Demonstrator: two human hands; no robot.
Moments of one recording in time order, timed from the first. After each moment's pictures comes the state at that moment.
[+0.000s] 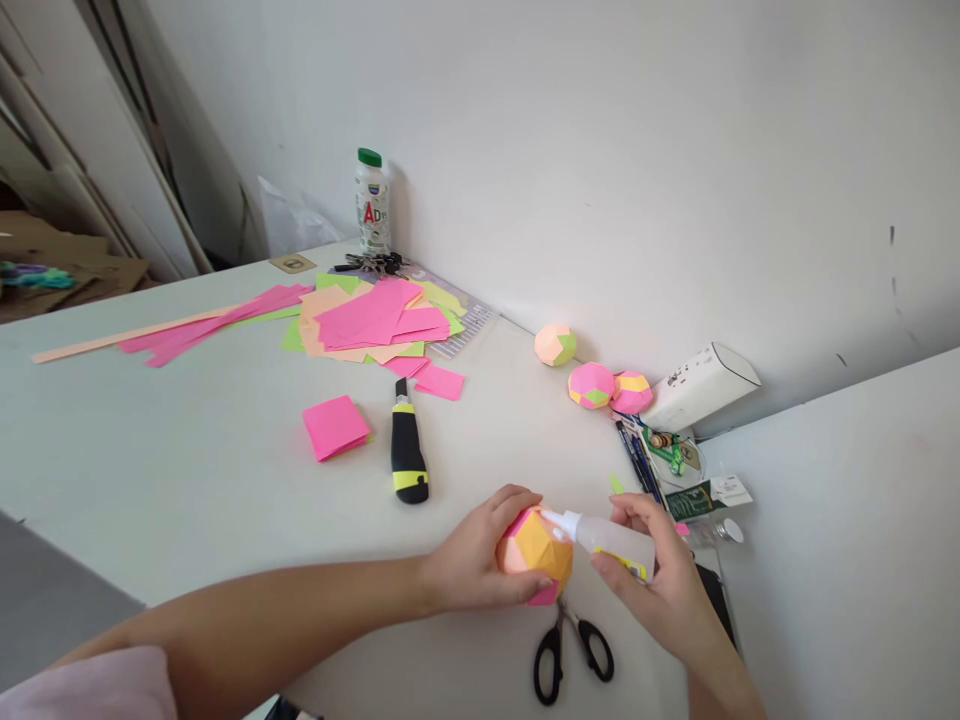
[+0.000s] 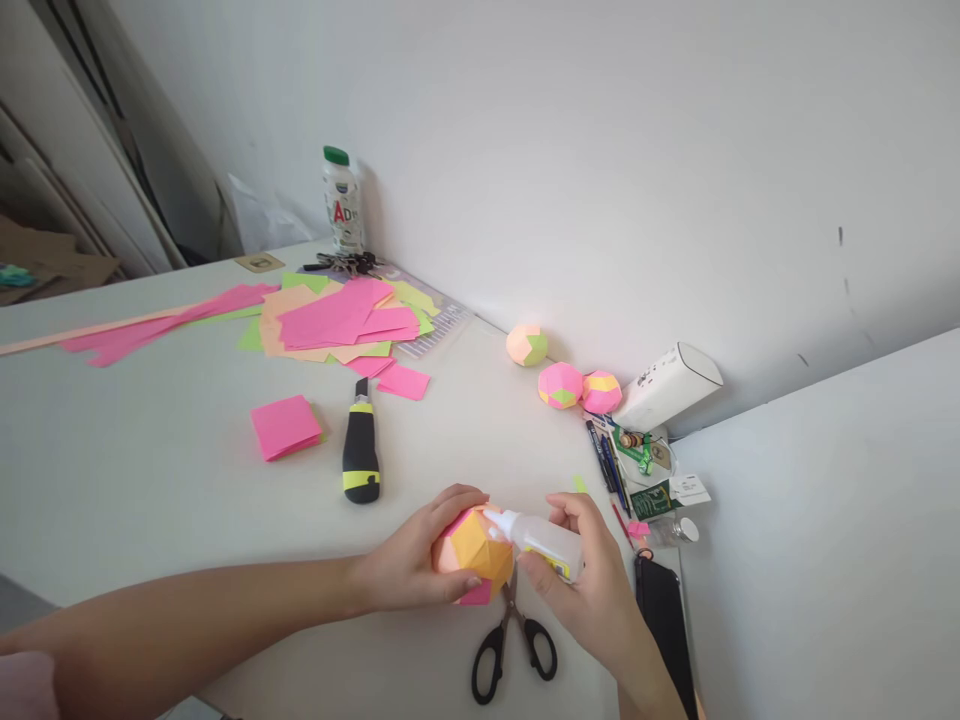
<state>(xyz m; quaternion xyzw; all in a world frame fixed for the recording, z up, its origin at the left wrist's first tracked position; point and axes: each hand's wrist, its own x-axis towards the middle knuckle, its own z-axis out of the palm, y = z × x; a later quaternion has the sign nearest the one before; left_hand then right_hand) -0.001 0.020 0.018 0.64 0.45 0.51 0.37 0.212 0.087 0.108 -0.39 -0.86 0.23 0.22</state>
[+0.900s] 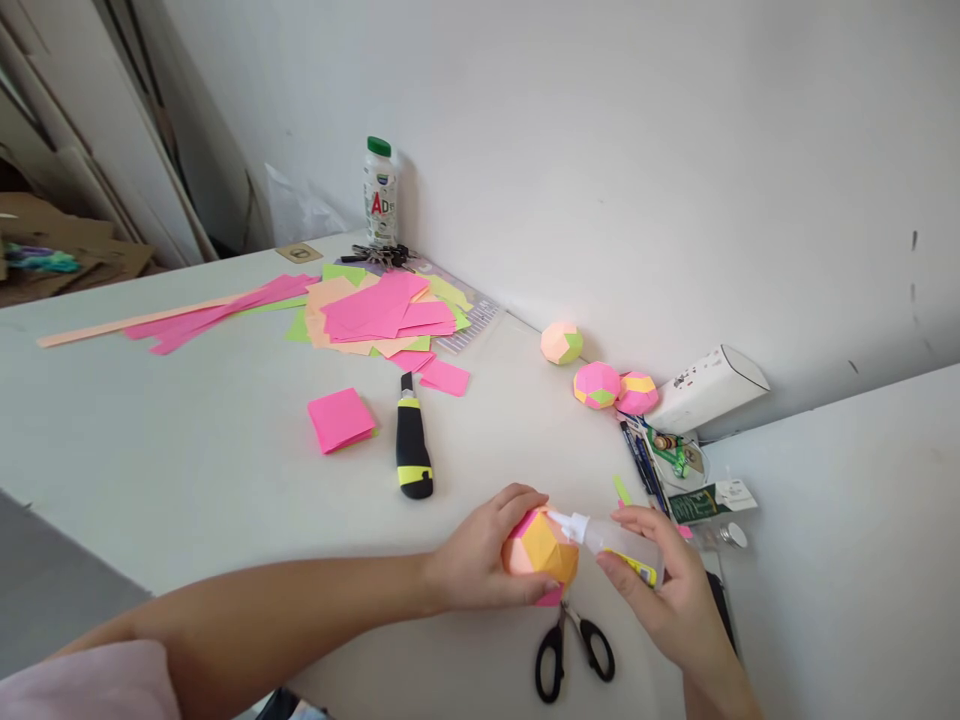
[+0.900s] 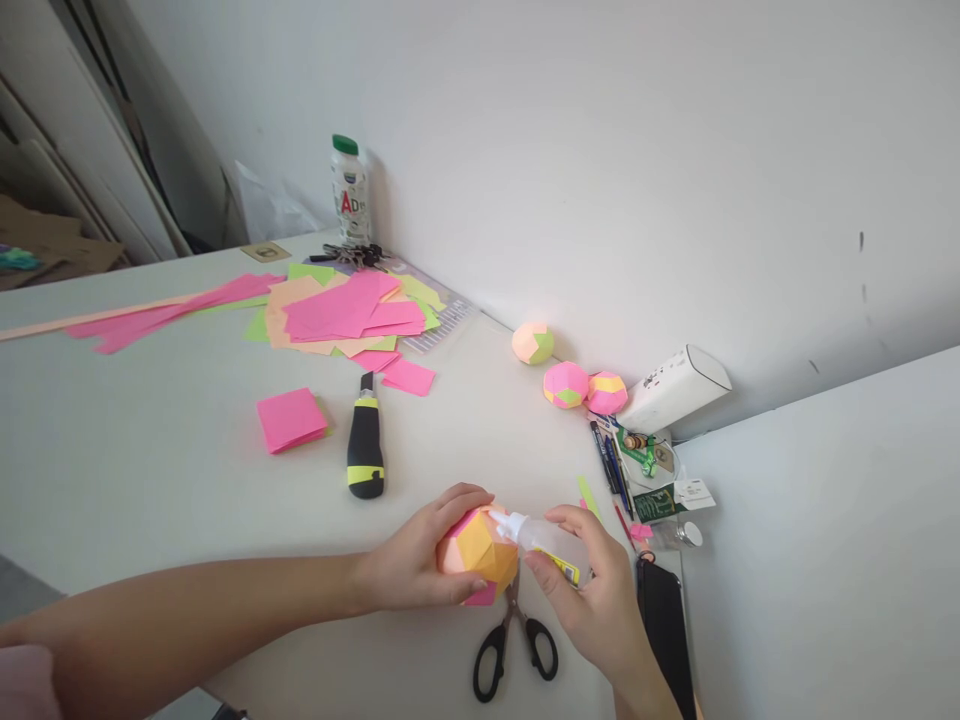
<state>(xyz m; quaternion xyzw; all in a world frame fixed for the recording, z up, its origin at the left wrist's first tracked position) -0.002 0.018 0.024 0.63 0.45 0.51 0.37 0.207 0.082 0.110 -0.38 -0.87 0.20 0.25</state>
